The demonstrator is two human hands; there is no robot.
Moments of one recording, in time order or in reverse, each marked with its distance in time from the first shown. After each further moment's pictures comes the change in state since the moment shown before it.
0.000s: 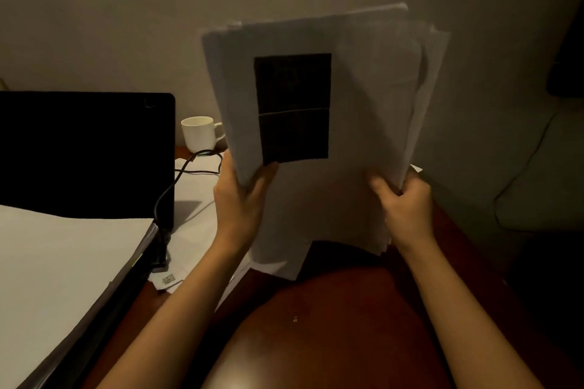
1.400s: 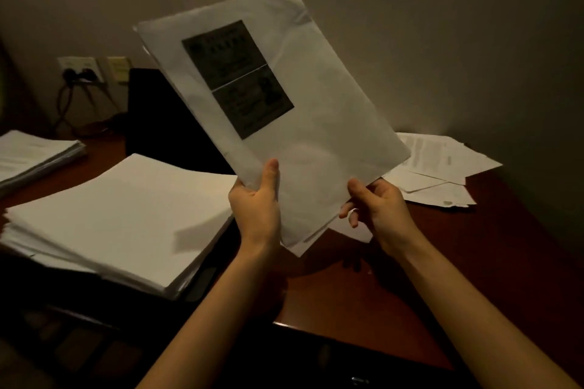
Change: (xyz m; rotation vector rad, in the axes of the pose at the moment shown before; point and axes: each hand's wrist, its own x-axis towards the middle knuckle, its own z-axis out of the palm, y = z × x) left_hand -0.053 0.037 -0.085 -0.200 0.401 -0.352; right_hand -0.084 -0.044 0.082 0.331 -0.587 0.352
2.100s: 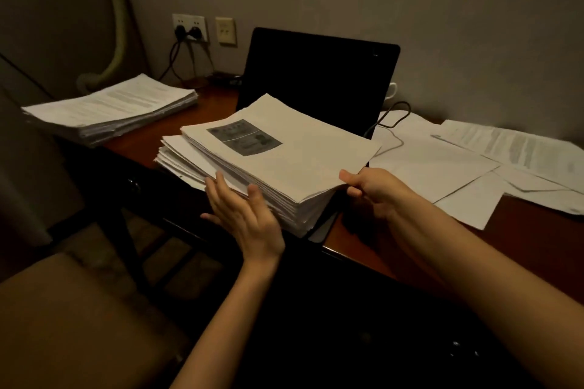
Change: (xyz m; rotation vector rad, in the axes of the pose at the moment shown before) left_hand -0.004 -0.021 -0.185 0.641 0.464 0.180; right_hand 0.008 0.026 0.163 -0.219 -0.146 0.529
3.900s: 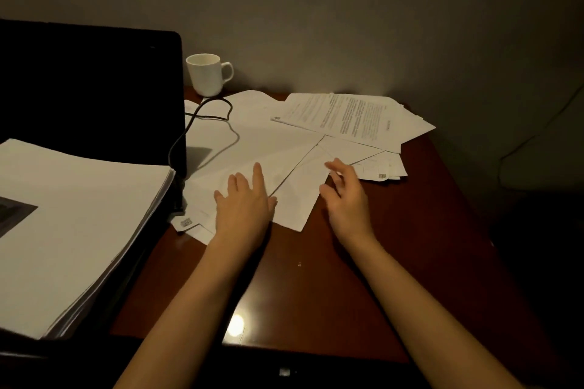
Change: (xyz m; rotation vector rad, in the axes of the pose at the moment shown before) left_hand -0.093 0.098 0.197 0.929 -1.044 0.592; right_hand -0.006 0.066 -0.213 -0.054 0.612 -0.420
